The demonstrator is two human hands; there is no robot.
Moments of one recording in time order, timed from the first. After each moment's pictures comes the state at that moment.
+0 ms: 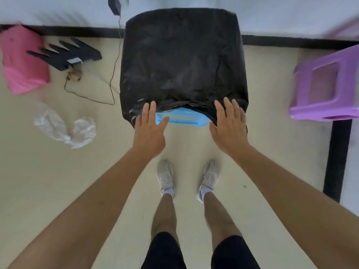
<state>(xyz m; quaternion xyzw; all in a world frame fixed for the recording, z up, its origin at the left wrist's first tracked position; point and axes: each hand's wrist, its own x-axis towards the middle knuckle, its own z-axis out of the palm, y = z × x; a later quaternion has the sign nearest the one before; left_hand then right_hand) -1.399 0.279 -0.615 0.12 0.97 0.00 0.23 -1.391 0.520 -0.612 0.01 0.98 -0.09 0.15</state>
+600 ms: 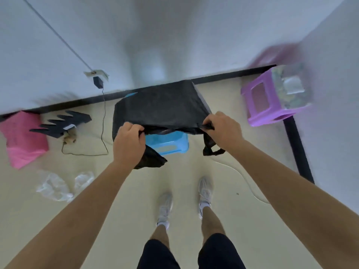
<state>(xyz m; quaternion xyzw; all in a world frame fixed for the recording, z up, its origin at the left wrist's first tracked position) -1.450 0.298 -0.458 0.10 0.97 0.20 0.05 -1.406 0.578 -0.457 0.13 0.96 -0.21 0.16</state>
